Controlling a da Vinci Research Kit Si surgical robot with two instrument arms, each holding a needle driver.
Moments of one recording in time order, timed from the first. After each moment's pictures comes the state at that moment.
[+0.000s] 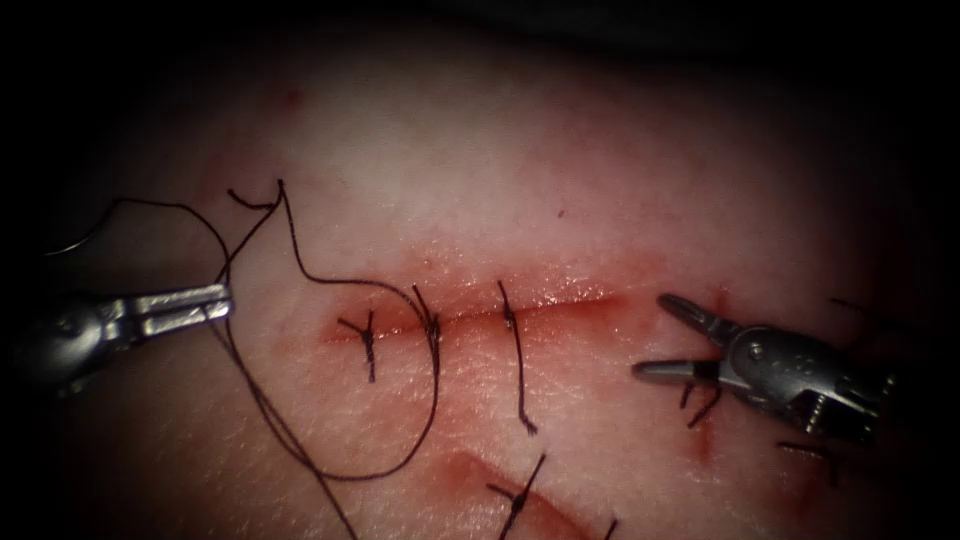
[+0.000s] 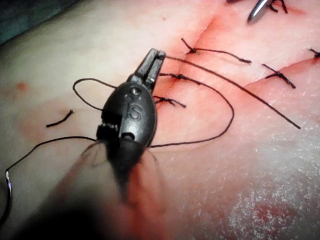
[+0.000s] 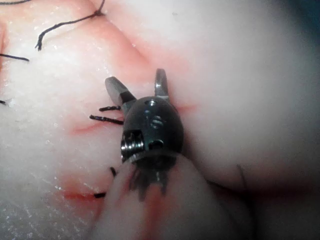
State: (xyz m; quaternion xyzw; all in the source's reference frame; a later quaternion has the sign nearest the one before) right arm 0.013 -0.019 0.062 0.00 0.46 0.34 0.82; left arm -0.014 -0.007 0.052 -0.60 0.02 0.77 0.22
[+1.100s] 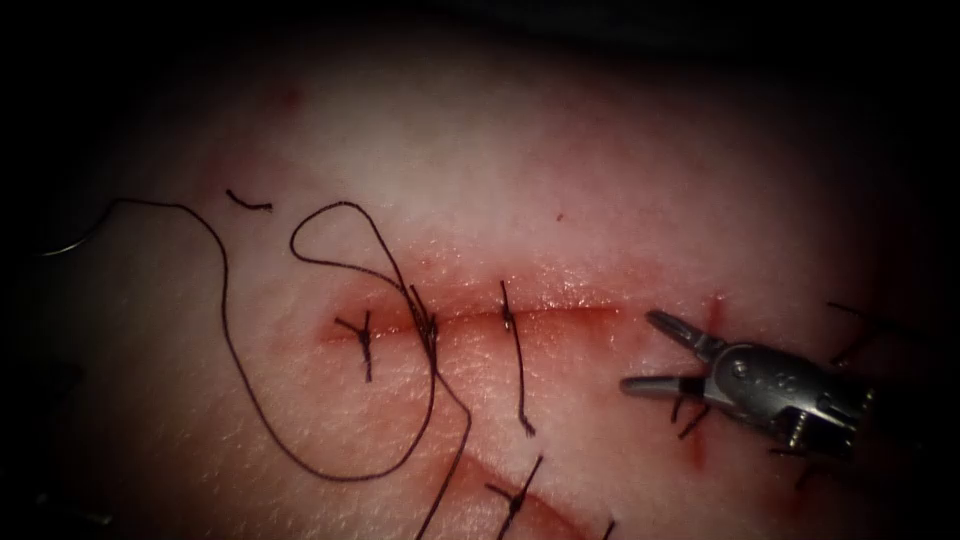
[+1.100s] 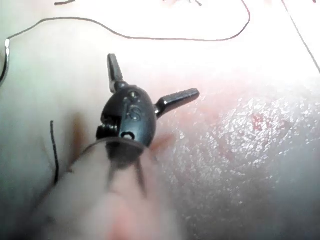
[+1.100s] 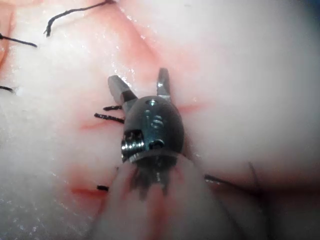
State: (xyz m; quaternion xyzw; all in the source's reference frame) right arm 0.013 -0.022 0.063 -0.02 0.46 0.34 0.82; left arm -0.010 -0.014 0.056 -0.56 -0.03 0.78 0.28
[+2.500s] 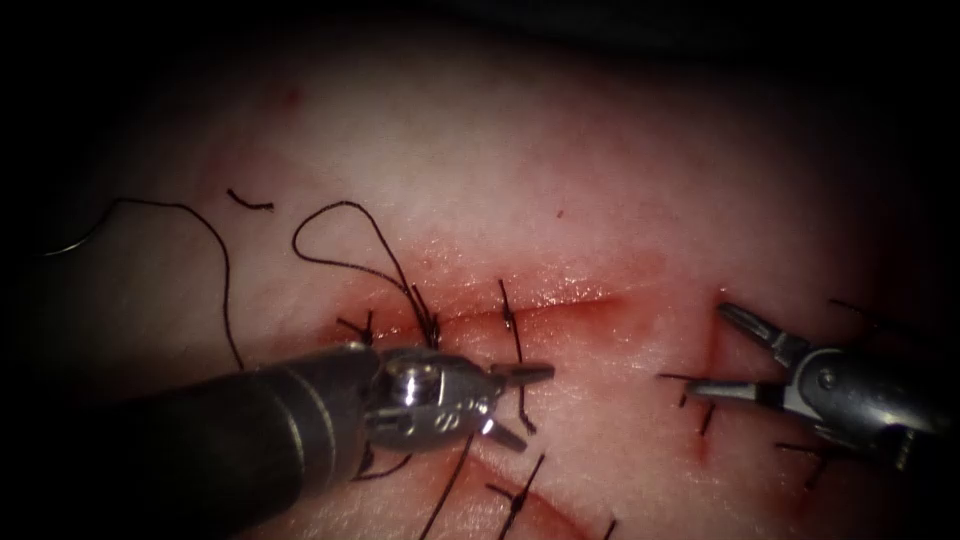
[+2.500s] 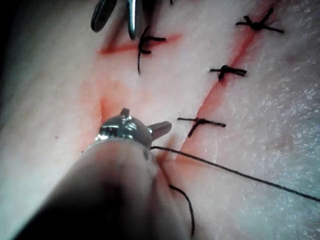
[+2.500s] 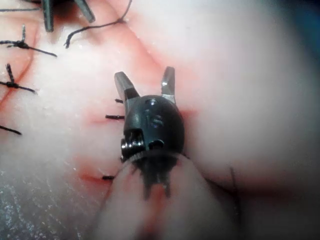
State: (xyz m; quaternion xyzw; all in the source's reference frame) right arm 0.011 -0.019 0.054 -0.06 0.46 0.33 0.82; left arm -0.036 -0.008 0.063 -0.34 -0.11 0.93 -0.11
